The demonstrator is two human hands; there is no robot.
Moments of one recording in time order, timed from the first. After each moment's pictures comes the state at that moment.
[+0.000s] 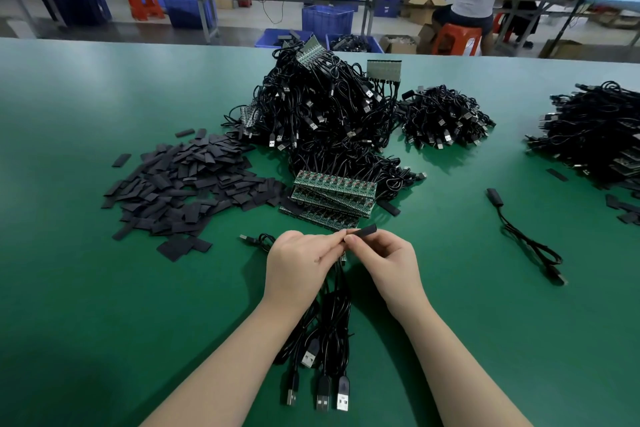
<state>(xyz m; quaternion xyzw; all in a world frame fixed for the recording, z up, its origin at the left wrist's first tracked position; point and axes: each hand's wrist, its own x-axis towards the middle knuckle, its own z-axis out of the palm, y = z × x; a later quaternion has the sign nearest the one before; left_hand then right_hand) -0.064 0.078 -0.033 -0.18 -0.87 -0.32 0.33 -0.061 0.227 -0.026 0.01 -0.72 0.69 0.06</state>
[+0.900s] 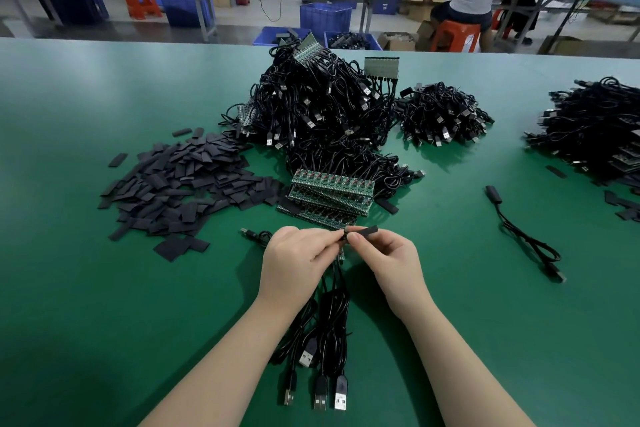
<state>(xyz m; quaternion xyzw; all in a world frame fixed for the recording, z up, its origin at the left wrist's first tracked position) -0.070 0.073 -0.037 -0.20 -0.86 -0.33 0.33 -0.059 0.229 -0.021 0.00 -0.69 0.73 0.03</state>
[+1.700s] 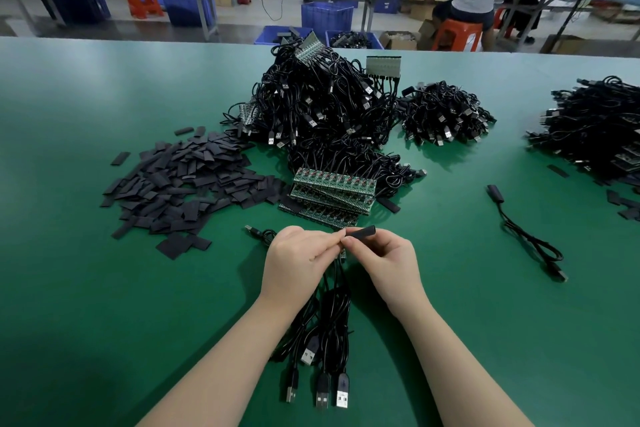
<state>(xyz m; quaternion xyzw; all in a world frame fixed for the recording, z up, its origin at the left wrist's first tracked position) -0.069 0.073 -0.037 -0.20 -0.85 -0.35 0.33 -0.058 0.227 -0.023 0.02 -0.73 0.68 0.06</state>
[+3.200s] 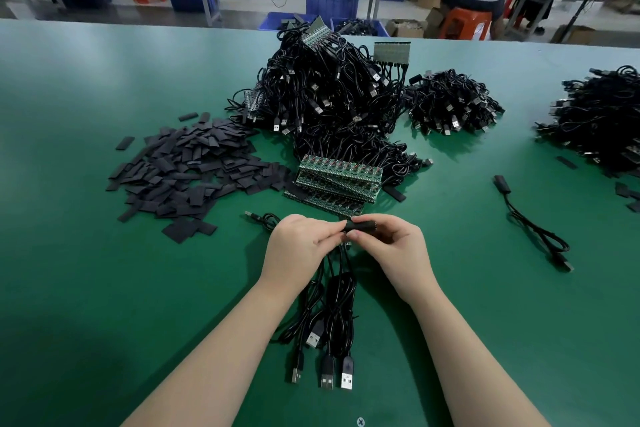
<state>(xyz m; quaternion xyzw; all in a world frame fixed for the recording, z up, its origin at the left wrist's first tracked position) -0.062 0.067 -0.028 -0.17 -0.88 -0.36 0.26 -0.059 0.235 -0.023 0.07 -0.74 0.66 0.06</state>
